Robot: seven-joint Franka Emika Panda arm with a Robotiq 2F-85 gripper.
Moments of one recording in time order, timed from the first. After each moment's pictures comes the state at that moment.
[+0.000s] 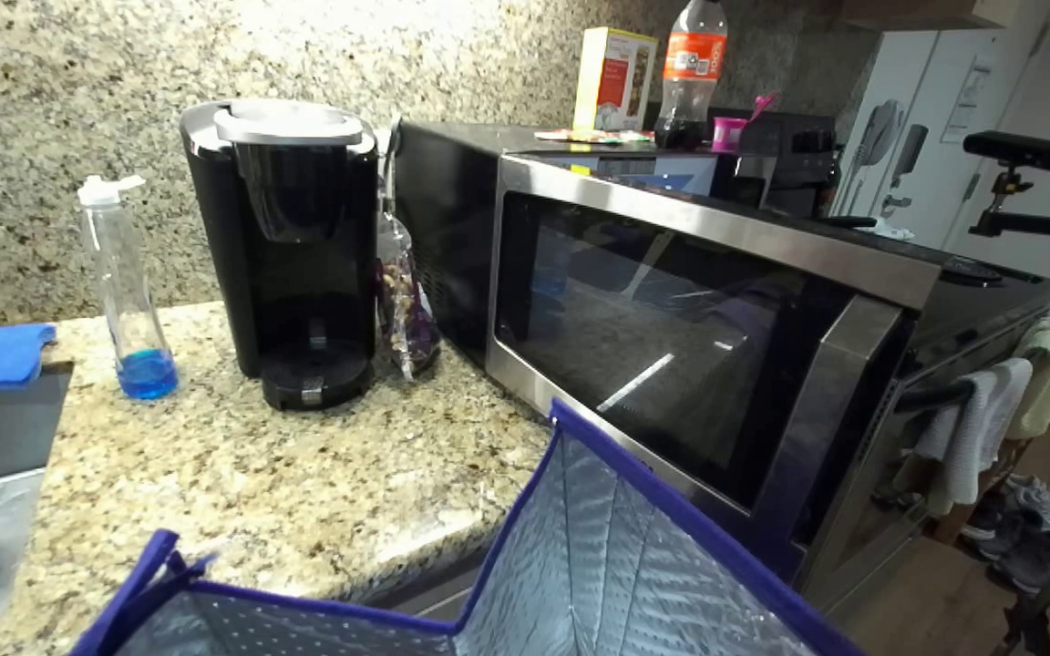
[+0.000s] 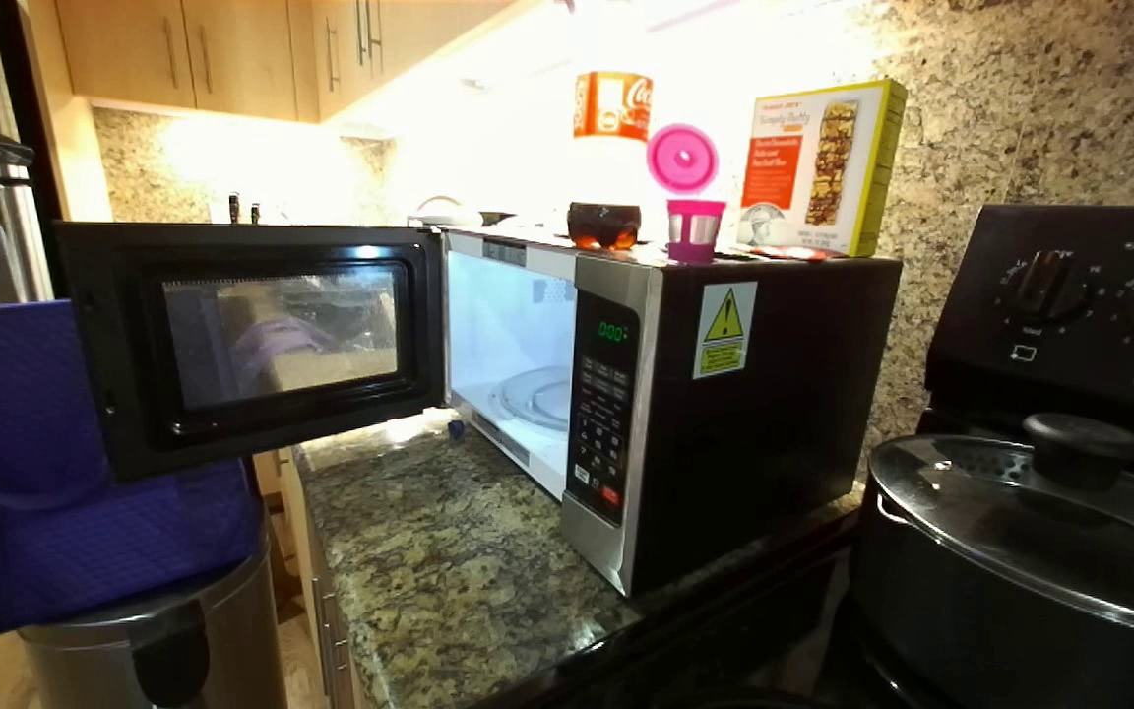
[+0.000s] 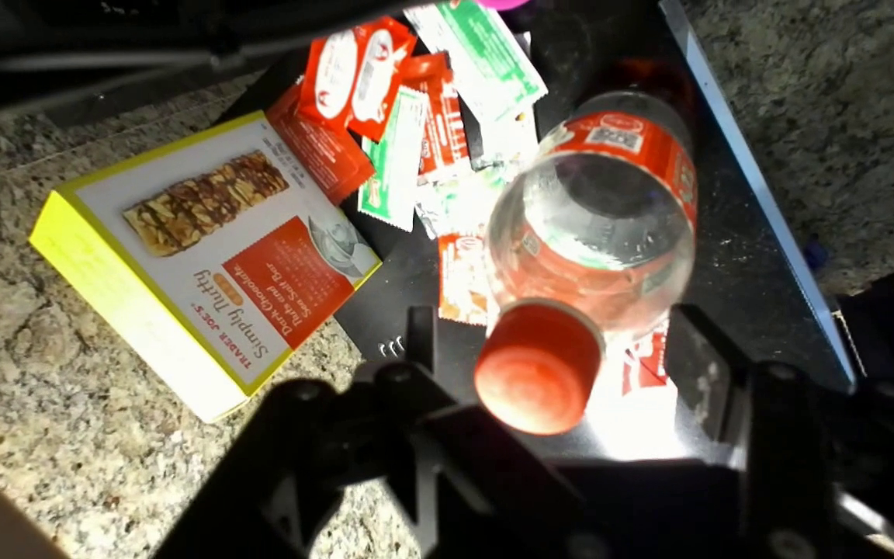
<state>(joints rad) -0.08 0.36 -0.13 -0.93 -0.02 1.70 -0.93</state>
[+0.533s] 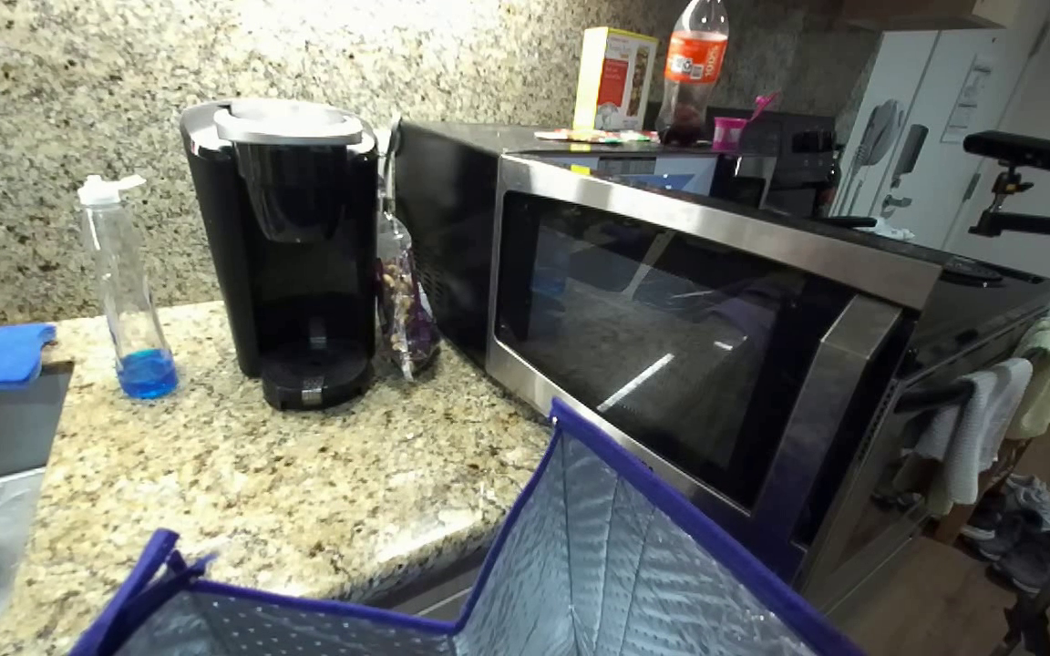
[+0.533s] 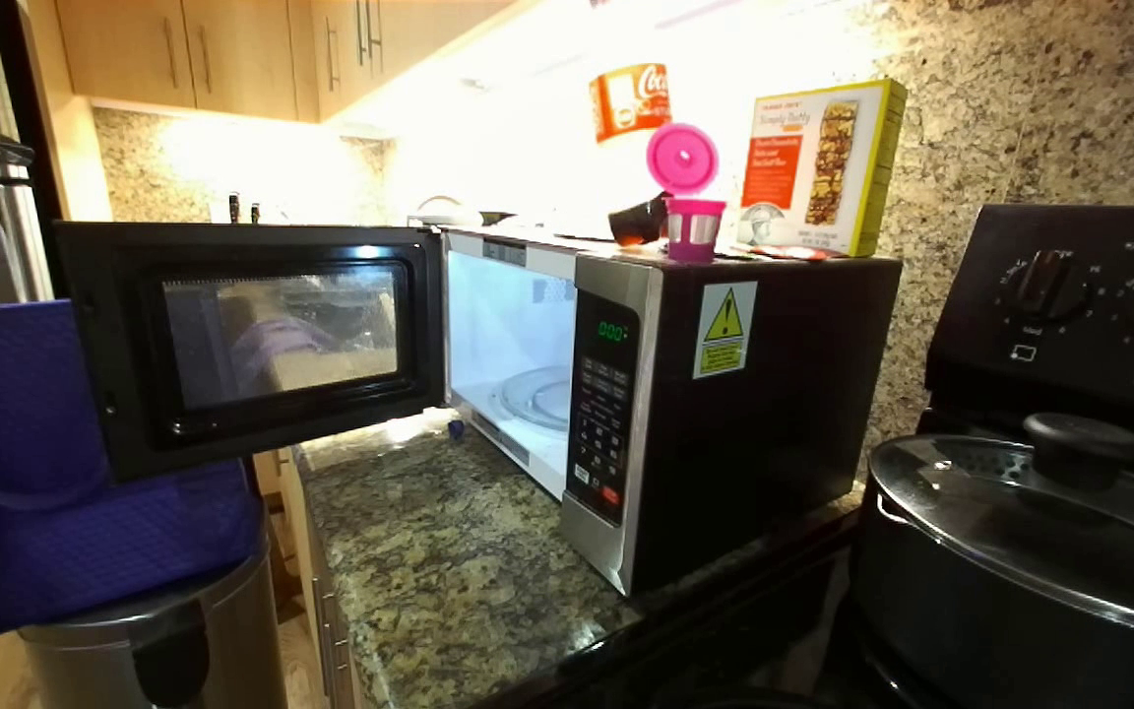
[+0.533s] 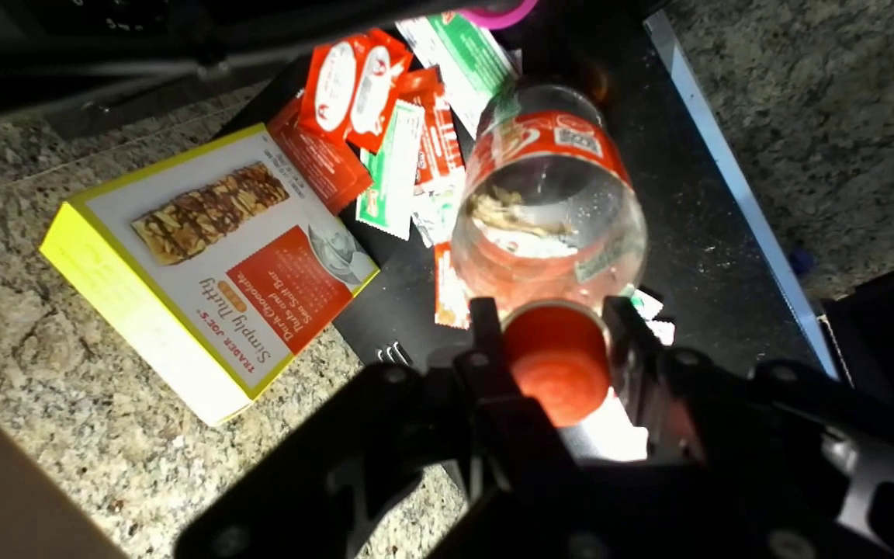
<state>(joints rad) -0.09 0.37 -0.13 -0.87 -0.02 1.64 -0.94</state>
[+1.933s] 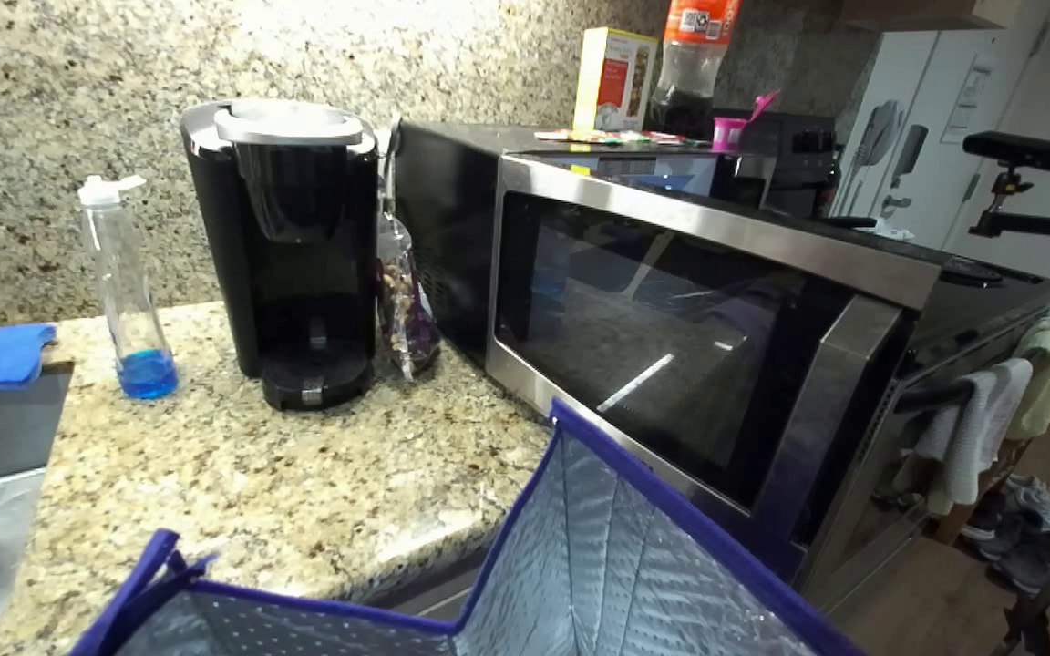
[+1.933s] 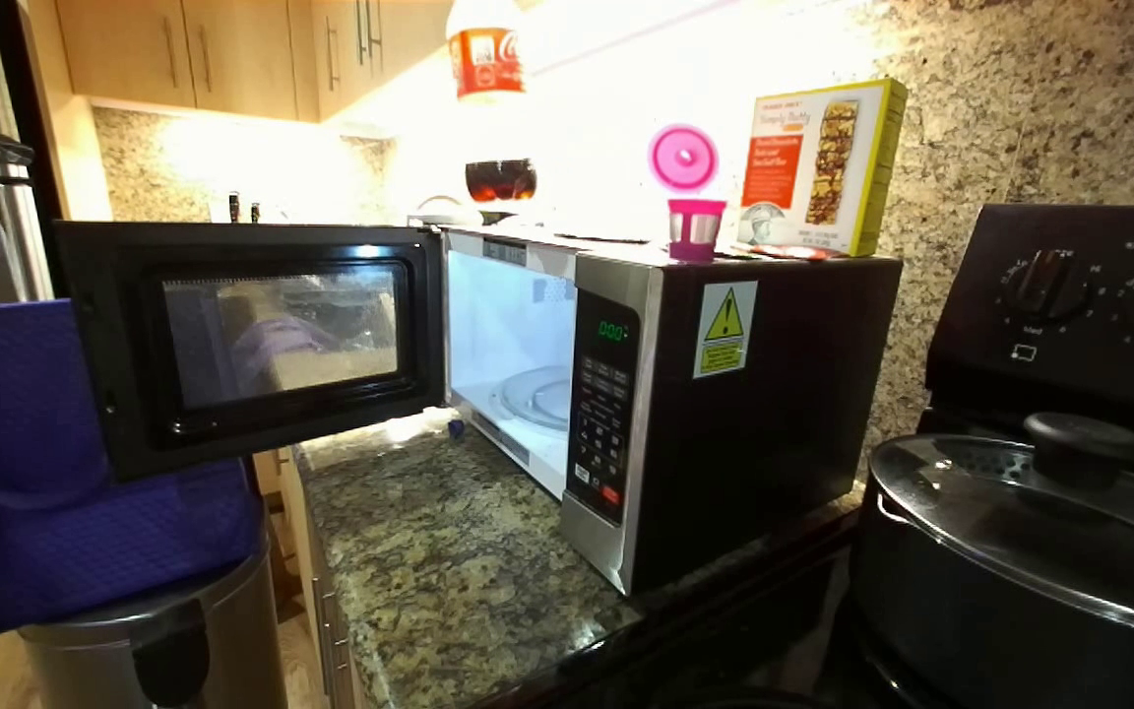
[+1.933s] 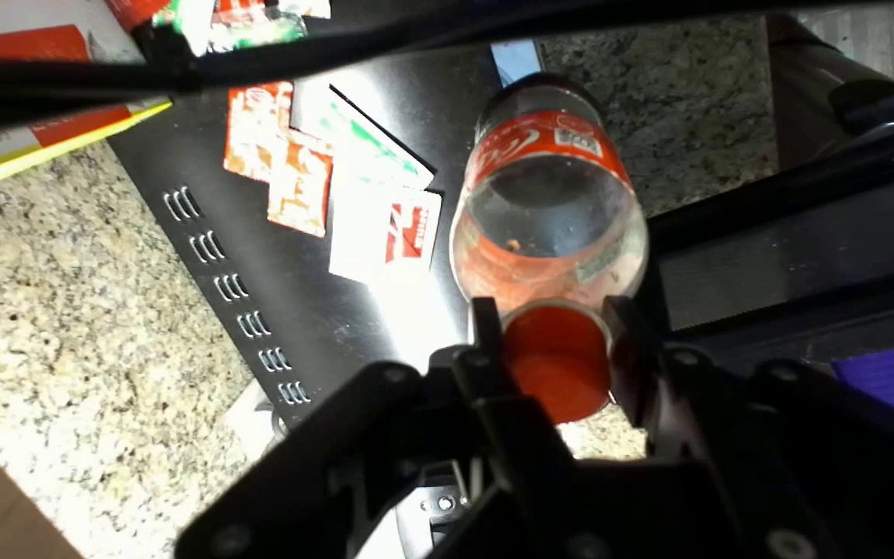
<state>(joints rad) -0.04 0.25 -0.04 -0.90 0.06 1.46 -1.05</state>
